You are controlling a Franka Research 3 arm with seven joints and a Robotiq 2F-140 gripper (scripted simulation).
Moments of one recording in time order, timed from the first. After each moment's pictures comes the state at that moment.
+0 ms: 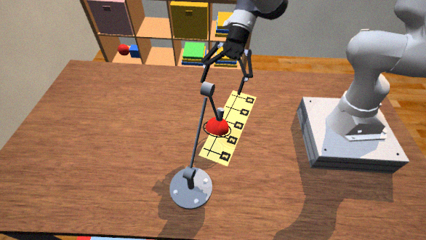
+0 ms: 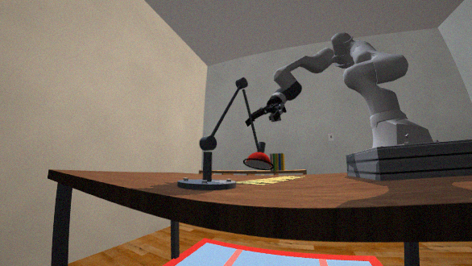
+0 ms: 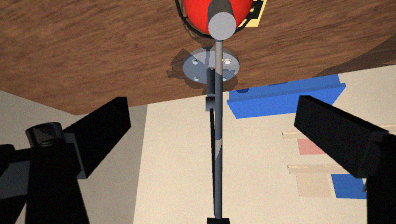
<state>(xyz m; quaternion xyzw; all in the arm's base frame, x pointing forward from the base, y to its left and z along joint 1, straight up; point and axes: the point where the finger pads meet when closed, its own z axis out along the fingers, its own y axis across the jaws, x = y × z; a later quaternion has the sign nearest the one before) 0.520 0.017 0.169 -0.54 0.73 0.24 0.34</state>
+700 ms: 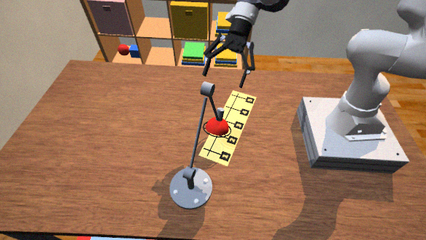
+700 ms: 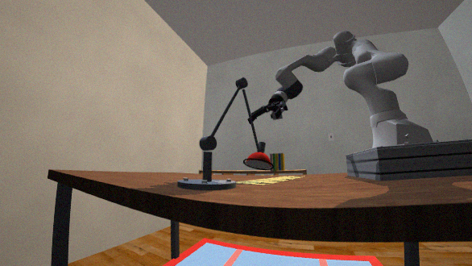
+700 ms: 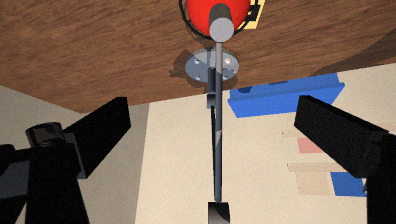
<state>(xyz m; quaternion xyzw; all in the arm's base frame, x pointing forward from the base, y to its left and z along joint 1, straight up) 0.515 -0.005 0.186 -0.54 0.73 0.23 0.34</state>
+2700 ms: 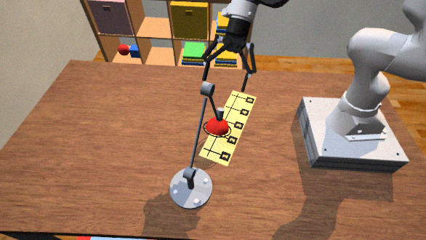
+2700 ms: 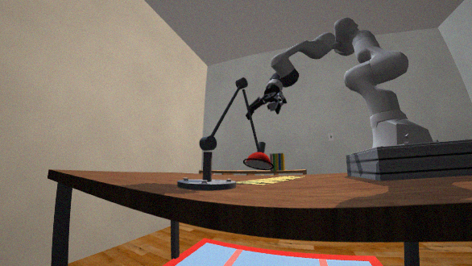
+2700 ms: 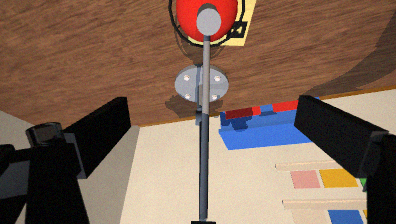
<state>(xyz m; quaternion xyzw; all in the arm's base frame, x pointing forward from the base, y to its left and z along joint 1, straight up) 0.510 0.031 0.195 -0.58 0.75 0.19 0.26</state>
